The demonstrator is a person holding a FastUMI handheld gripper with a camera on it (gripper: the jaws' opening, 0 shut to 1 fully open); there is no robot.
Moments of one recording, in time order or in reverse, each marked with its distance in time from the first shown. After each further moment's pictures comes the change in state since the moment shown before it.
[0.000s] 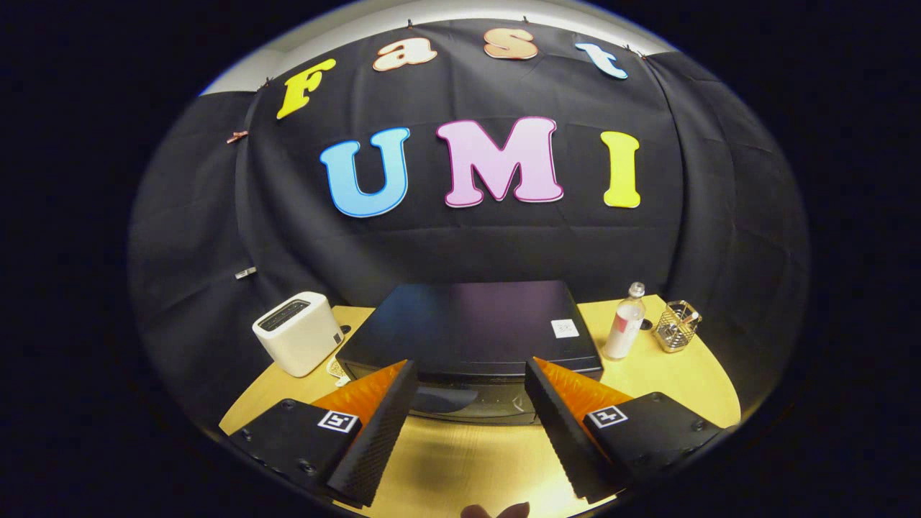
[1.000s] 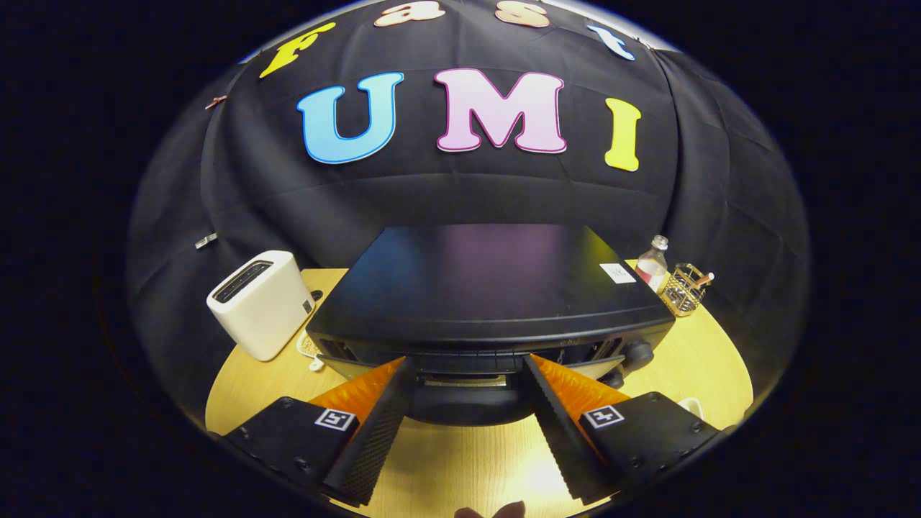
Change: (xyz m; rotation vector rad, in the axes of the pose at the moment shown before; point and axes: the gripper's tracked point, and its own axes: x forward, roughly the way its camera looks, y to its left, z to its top) arm 0.049 0.036 -0.072 0.002 0.151 -0.125
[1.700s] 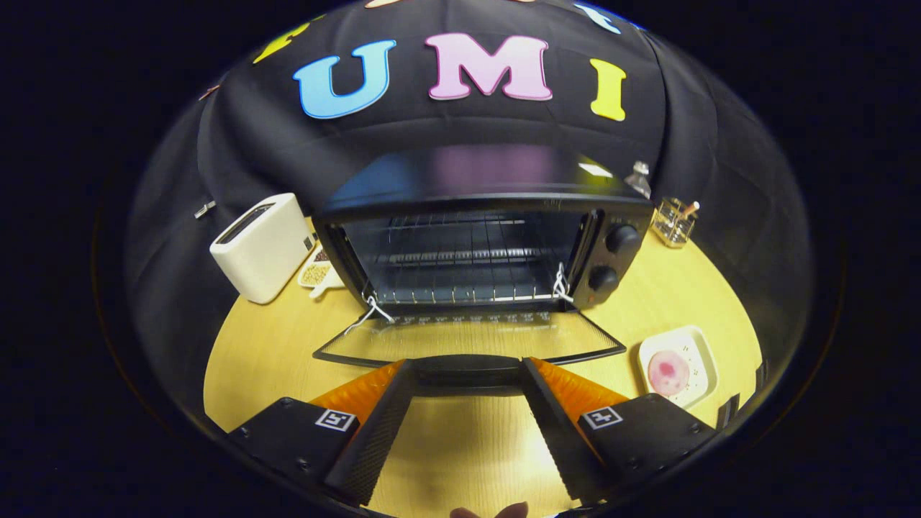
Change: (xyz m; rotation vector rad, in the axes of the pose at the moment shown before) arm -0.045 -0.002 -0.112 0.052 0.231 -0.020
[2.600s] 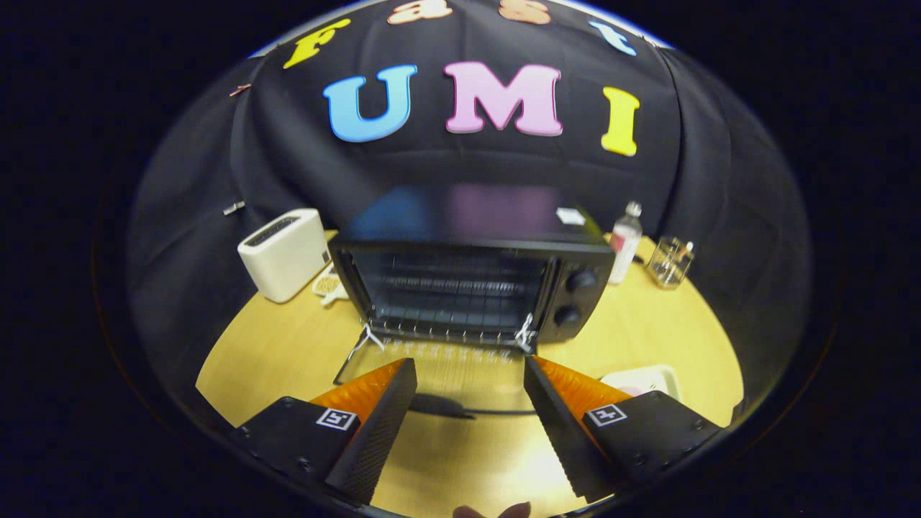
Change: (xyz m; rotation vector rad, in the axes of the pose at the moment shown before) arm -0.069 -0.052 0.077 -0.146 -0.261 0.078
